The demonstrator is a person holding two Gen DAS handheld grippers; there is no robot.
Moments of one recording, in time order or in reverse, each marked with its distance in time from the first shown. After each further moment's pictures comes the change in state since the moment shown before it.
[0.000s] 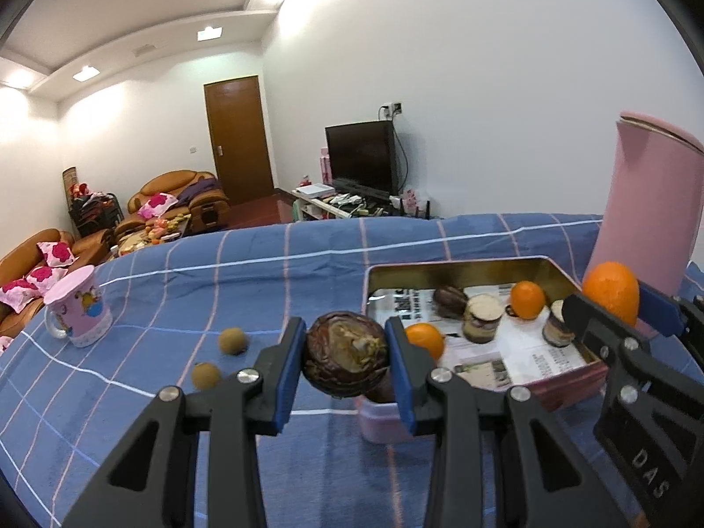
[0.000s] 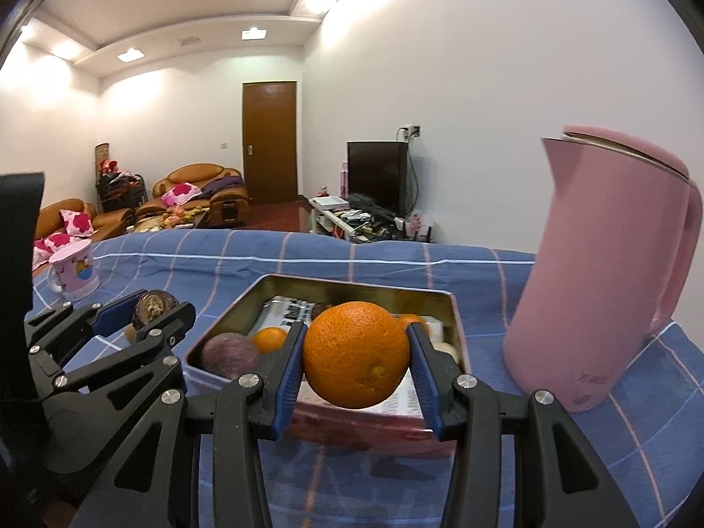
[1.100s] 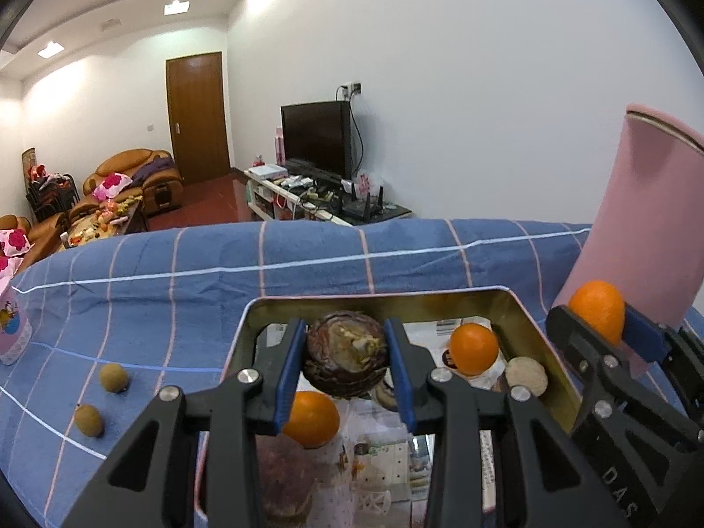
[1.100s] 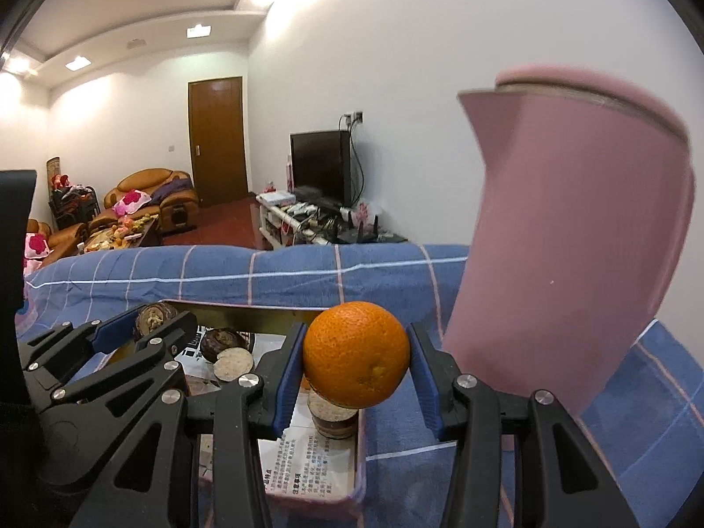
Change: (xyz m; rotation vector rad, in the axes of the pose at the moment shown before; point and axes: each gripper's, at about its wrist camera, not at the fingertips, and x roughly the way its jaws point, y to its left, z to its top) left arm 0.067 -0.054 0.034 -0.018 0.088 -0.149; right arm 0.053 -0.052 0.020 0.086 0.065 -0.123
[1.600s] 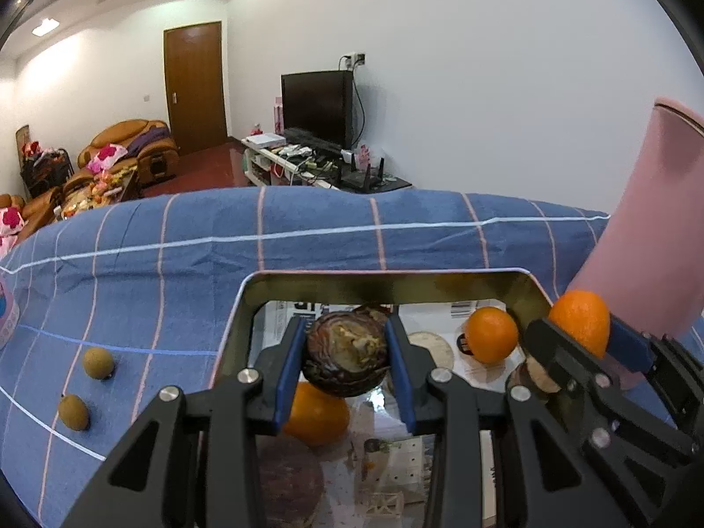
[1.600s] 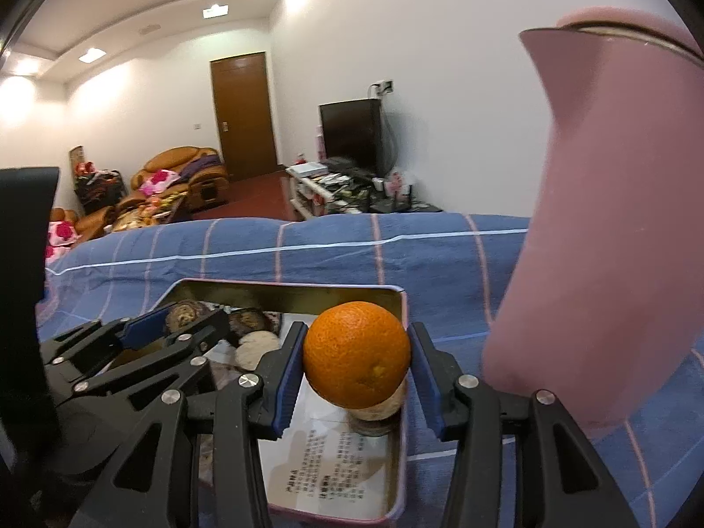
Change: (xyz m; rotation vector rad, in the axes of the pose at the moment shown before) left arm 0.023 0.009 -0.001 -0.042 0.107 -0.021; right arm 0.024 0.005 -0.001 0.002 0.093 0.148
